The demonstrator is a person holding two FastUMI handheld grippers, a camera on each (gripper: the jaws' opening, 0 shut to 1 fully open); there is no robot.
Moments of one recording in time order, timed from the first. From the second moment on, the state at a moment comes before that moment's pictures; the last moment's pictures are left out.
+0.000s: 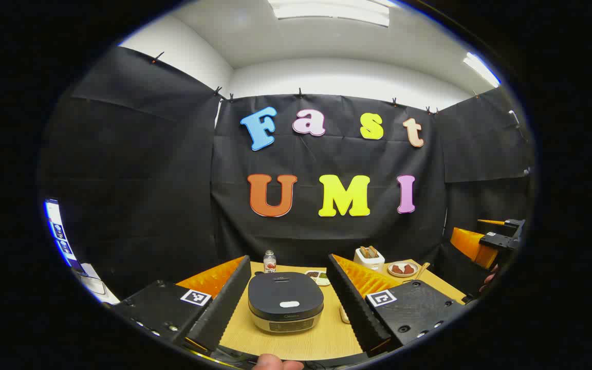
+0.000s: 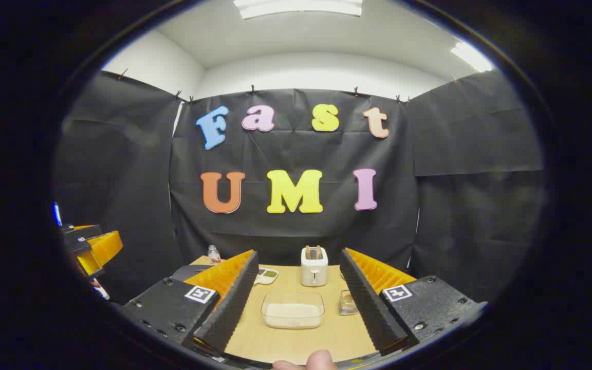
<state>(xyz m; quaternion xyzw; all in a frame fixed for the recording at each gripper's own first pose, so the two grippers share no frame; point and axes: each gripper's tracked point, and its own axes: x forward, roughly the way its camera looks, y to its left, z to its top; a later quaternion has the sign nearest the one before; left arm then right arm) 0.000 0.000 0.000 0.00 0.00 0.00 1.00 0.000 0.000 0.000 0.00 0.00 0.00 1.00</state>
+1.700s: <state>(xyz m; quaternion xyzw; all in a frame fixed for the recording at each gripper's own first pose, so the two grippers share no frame) 0.062 -0.027 -0.050 -0.02 0.11 0.02 0.99 0.085 -0.049 -0.013 0.00 0.02 0.01 1.00</state>
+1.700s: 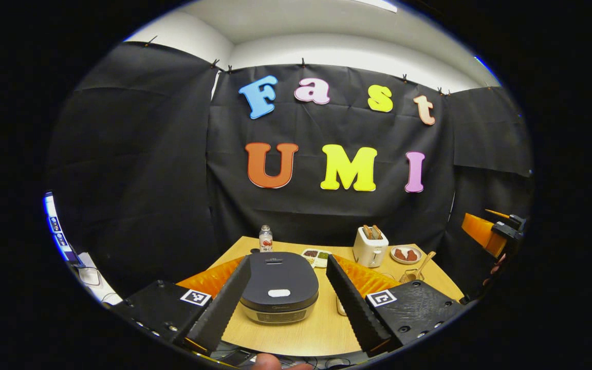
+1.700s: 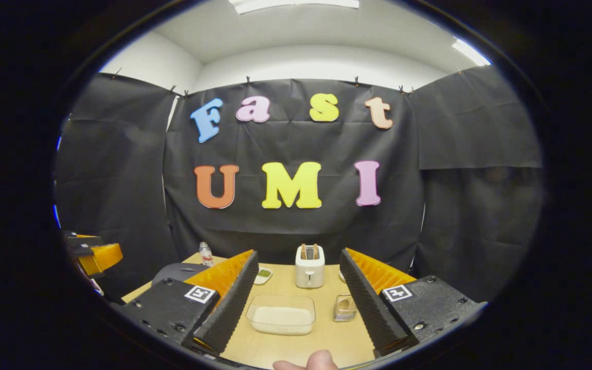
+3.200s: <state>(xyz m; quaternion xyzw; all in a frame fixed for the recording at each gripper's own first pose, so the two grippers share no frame) 0.173 -0.001 -0.246 -0.04 0.43 0.00 0.90 0.178 -0.166 -0.070 0.05 0.08 -0.05 0.99</state>
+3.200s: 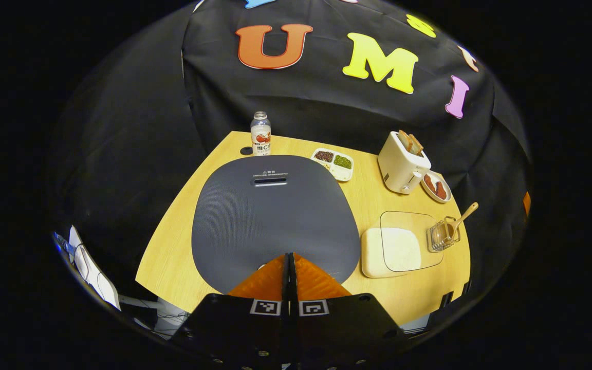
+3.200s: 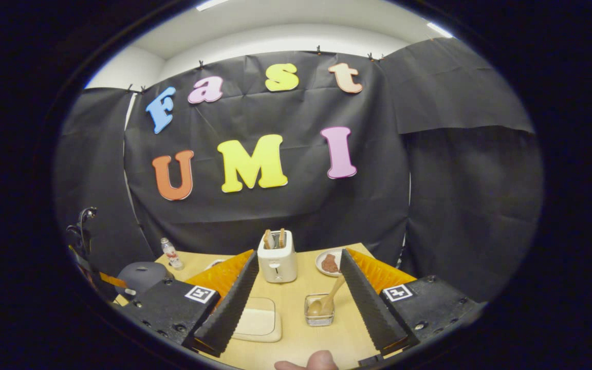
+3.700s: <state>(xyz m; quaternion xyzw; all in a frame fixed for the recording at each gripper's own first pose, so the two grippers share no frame) 0.162 -0.004 -0.264 -0.06 0.44 0.00 0.89 0.168 -0.166 -0.069 0.04 0.07 -0.07 0.99</state>
